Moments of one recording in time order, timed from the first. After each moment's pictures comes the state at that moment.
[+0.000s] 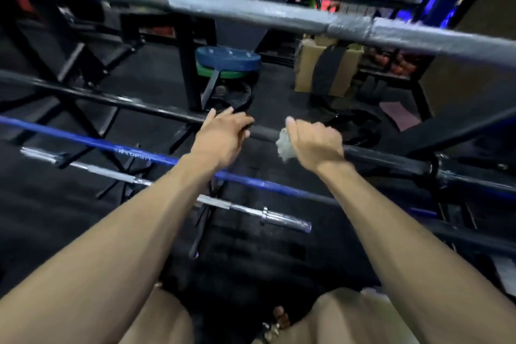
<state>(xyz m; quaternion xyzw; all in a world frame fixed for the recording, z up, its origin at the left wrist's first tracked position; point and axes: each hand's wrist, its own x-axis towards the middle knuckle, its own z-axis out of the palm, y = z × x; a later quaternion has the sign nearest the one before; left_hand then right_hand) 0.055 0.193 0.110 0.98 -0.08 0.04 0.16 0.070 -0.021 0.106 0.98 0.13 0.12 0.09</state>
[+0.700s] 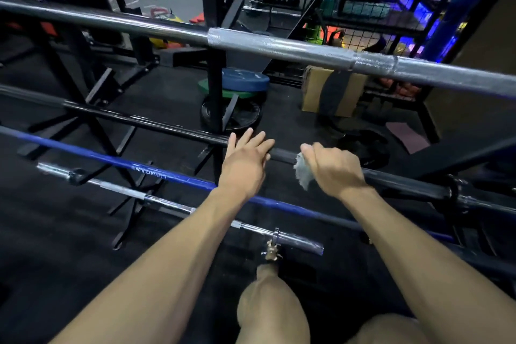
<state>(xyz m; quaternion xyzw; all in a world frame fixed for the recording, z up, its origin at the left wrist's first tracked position) 0.047 0.183 0.094 0.99 -0.05 0.07 0.13 0.068 -0.022 0.106 0.98 0.17 0.08 0.04</state>
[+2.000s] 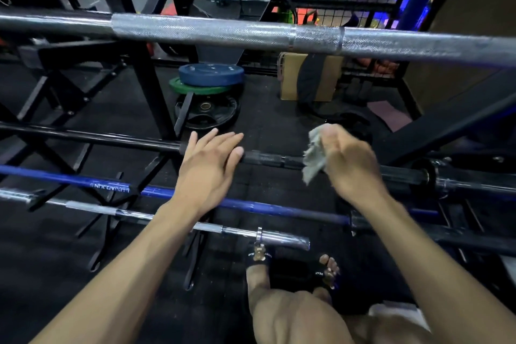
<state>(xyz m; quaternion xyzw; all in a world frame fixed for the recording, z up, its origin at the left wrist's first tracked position) 0.047 0.172 0.093 0.96 -0.09 0.13 0.21 0.048 -0.088 0.126 0.94 0.01 0.09 -0.32</state>
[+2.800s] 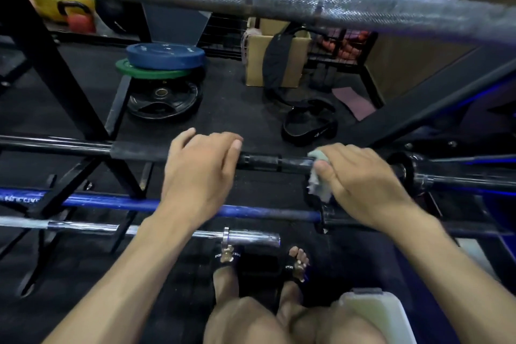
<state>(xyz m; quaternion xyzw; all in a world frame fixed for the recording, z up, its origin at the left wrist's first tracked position) 0.065 0.105 0.084 0.96 -0.11 0.18 0.21 0.036 -0.157 0.095 0.98 0.14 0.11 -0.05</state>
